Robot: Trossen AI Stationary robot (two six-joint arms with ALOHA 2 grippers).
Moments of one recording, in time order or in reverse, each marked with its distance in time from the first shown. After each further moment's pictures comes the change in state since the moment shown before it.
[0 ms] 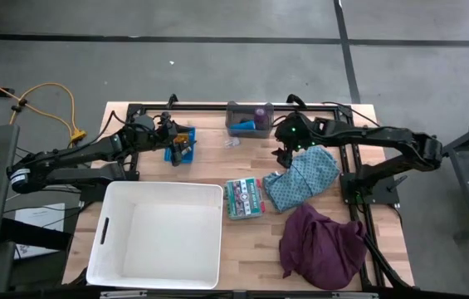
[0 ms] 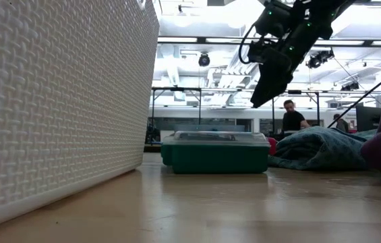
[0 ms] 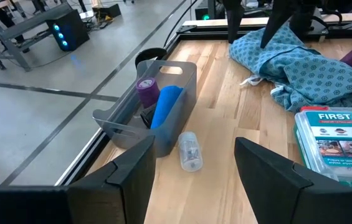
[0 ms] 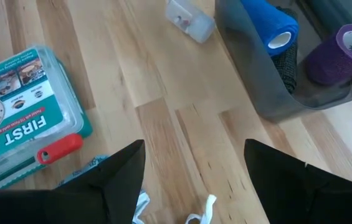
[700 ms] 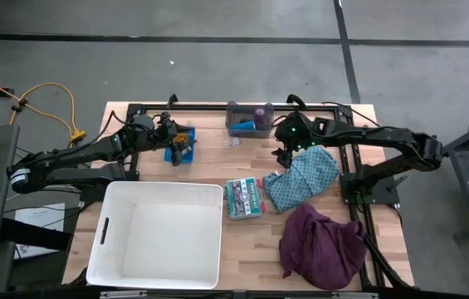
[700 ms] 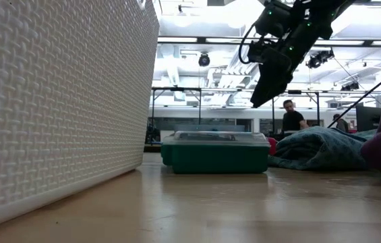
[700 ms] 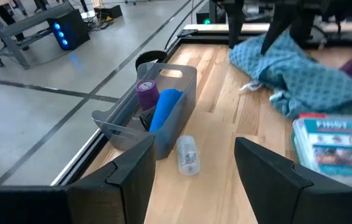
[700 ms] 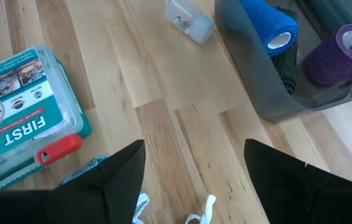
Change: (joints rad) left arm 0.000 0.000 0.000 0.013 0.001 -0.033; right arm 0.000 0.000 0.001 0.000 0.001 0.000
